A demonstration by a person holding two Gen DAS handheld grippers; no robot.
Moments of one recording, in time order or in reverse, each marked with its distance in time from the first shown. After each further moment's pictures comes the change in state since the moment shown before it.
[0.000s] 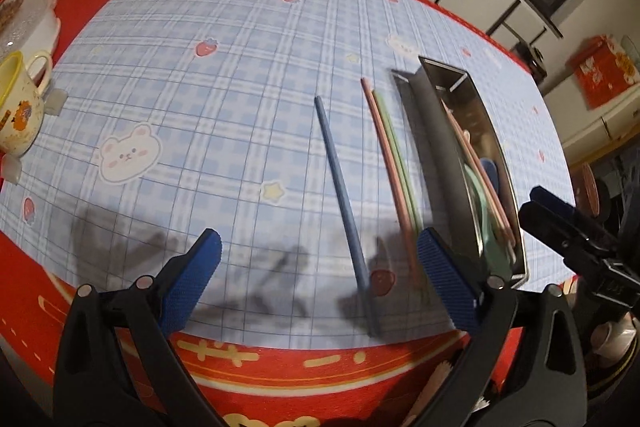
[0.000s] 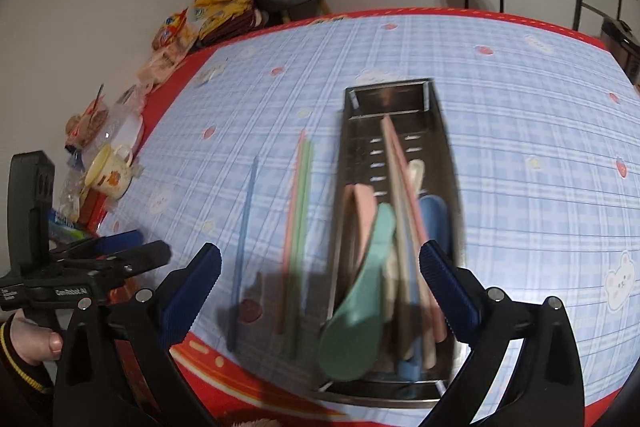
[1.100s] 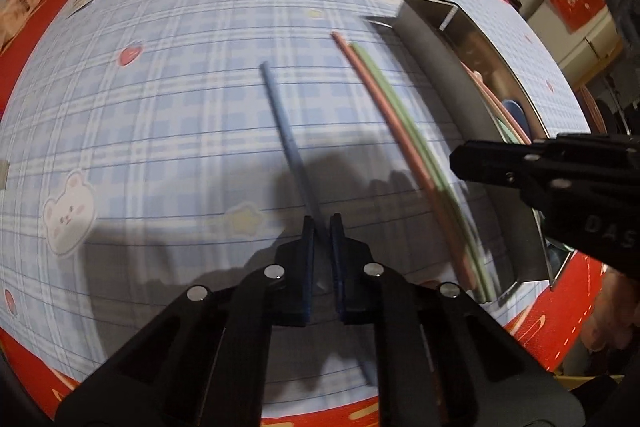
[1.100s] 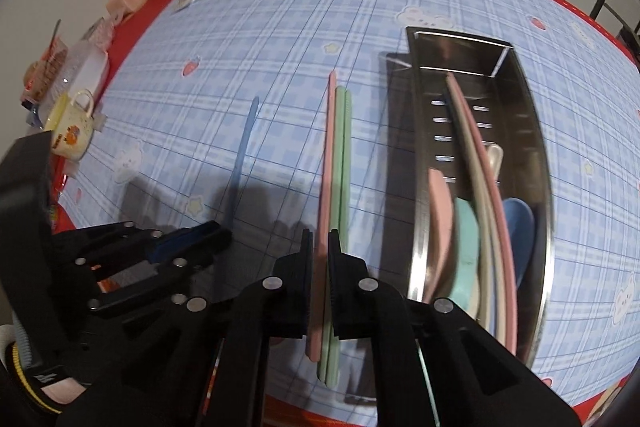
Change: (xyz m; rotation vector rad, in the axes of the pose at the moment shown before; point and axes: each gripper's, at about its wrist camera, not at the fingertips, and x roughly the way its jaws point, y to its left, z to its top) left arm 0.069 -0.006 0.011 0.230 0.073 -0.009; right arm 0.087 0.055 0.023 -0.054 0.263 -0.116
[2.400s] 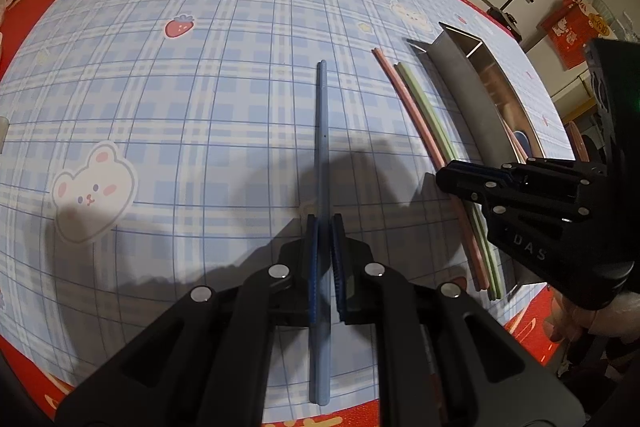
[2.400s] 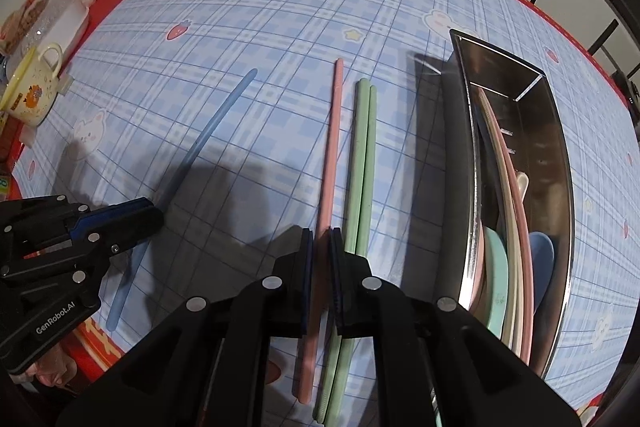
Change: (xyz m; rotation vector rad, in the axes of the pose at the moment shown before) left arm -0.010 0.051 -0.013 -0.100 -0.037 -0.093; right arm 0.045 0.033 0.005 -0.117 0.005 -0.149
